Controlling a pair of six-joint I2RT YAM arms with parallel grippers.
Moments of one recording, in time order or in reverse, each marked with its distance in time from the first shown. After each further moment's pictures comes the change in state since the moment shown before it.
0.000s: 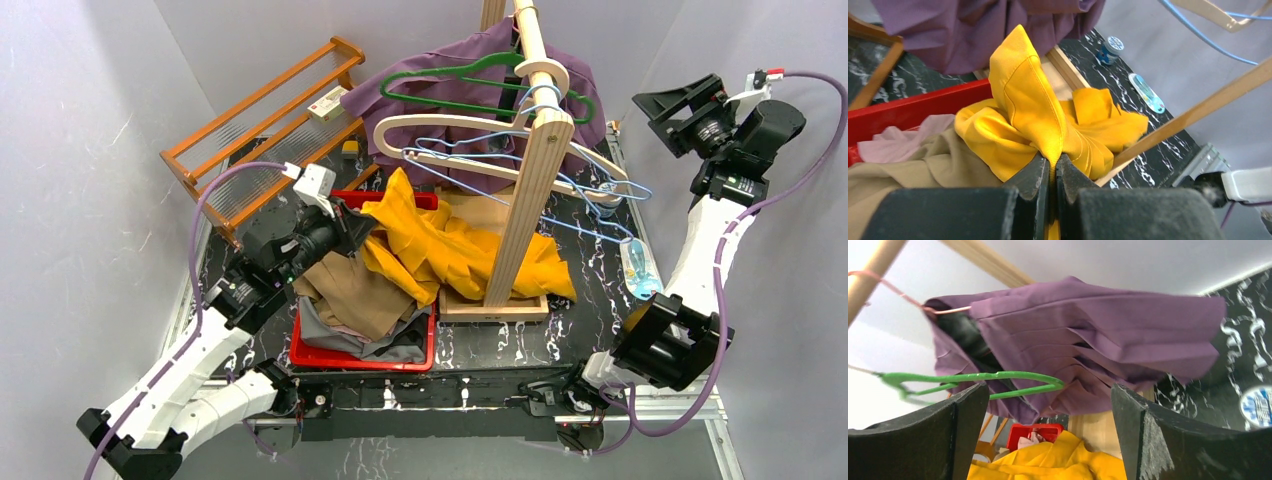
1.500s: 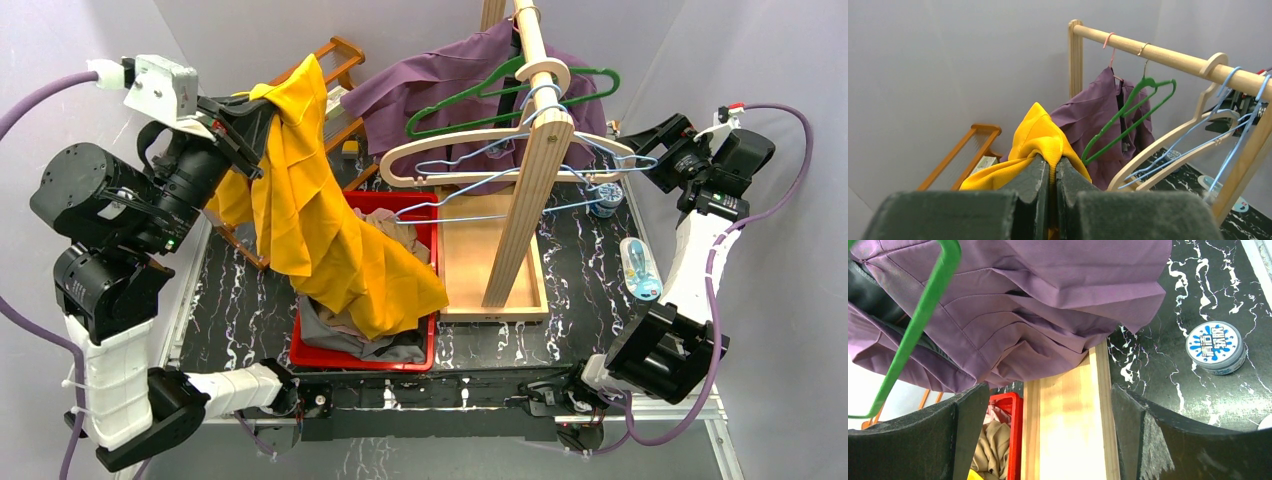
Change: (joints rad) left arm 0.002 0.296 1.188 -0.470 -0.205 0.443; right arm 0.009 -0.069 -0.172 -0.238 0.094 -0.285
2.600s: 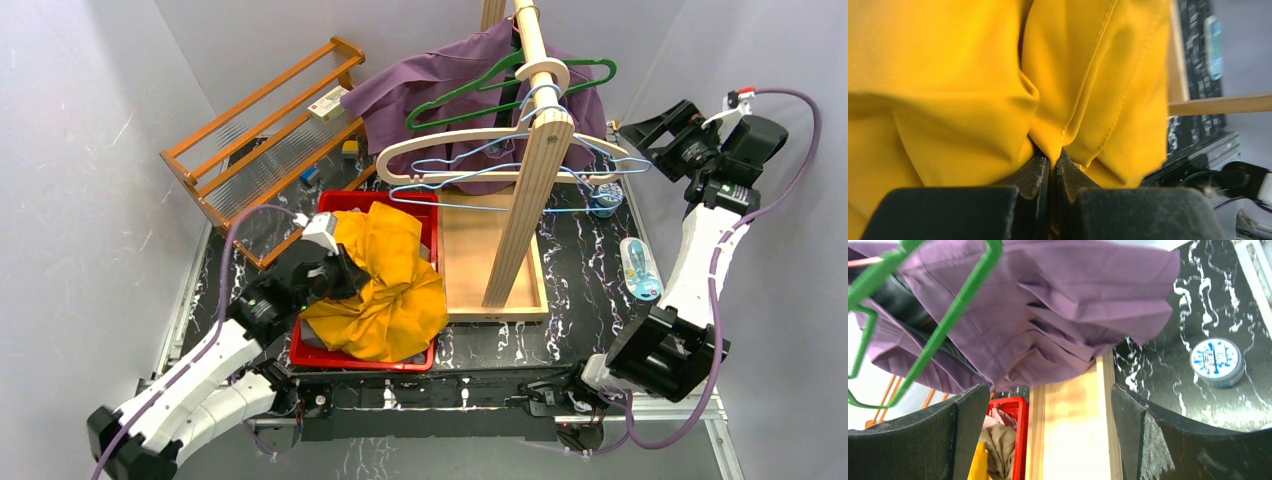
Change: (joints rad) left arm -0.028 -0.395 -1.419 0.242 0.073 -0.736; right arm 0.007 -0.007 0.085 -0.067 0.006 -0.016
